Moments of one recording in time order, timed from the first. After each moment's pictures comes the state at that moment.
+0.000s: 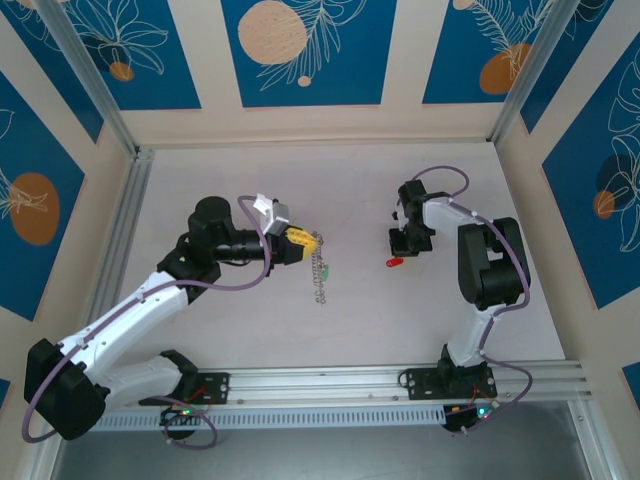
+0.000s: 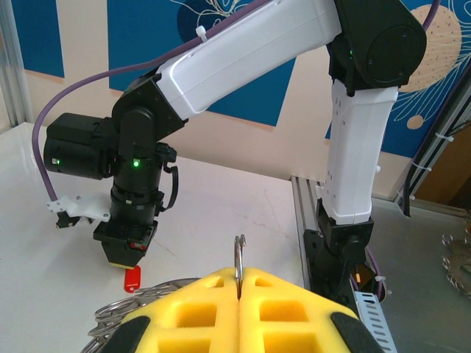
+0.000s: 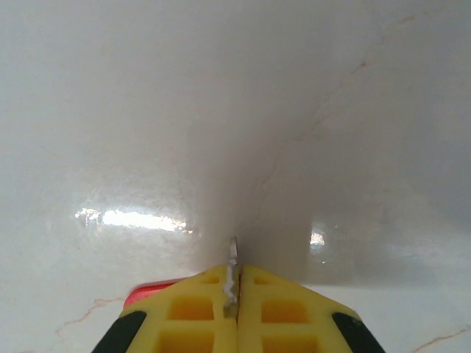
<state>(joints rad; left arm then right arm) -0.61 1.09 0.86 0.09 0.88 -0.07 0.18 1.84 1.17 -0.80 -0.08 0.11</state>
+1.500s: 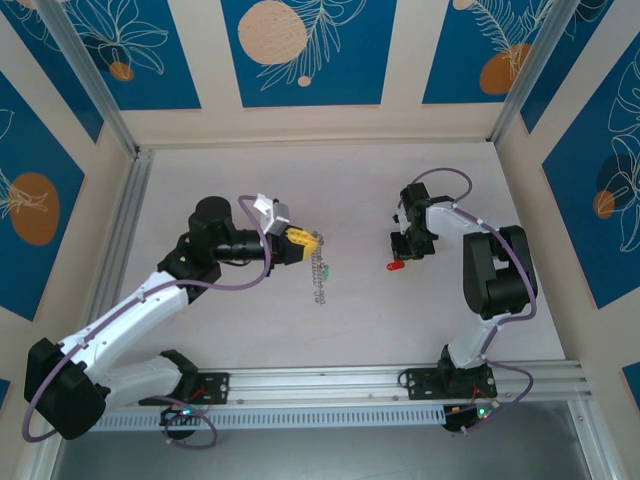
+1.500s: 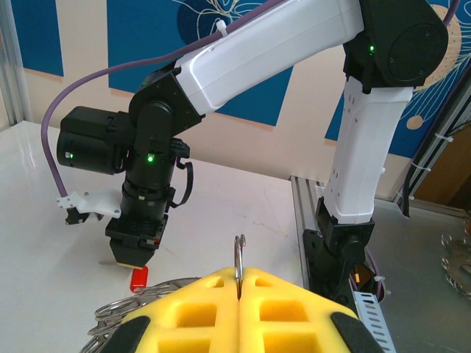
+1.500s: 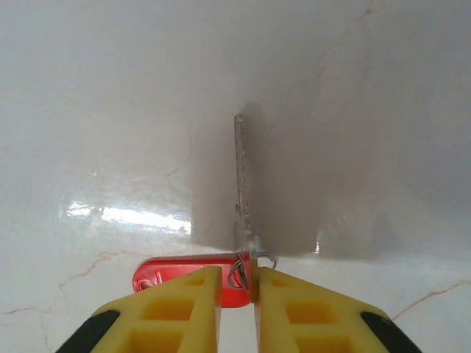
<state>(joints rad) -0.61 1.10 0.86 0.09 0.88 -0.07 0.19 1.76 1.11 -0.81 -0.08 0.09</state>
